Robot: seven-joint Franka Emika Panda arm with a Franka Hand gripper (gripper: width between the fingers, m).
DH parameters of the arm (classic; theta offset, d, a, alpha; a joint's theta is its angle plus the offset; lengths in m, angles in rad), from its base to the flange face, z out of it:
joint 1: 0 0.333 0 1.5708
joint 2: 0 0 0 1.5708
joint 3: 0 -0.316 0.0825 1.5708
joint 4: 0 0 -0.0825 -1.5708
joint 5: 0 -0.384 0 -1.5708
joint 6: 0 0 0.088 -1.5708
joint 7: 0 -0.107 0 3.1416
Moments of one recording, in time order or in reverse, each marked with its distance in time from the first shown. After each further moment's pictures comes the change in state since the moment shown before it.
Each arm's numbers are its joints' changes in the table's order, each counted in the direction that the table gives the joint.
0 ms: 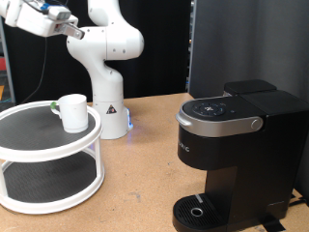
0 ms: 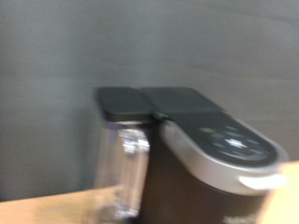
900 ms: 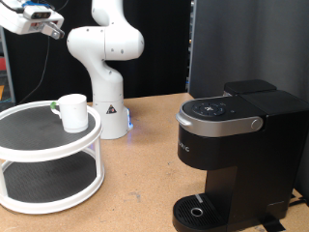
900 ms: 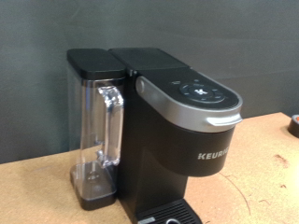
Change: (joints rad) arm -0.109 0.018 0.023 -0.036 0.122 -0.036 -0.031
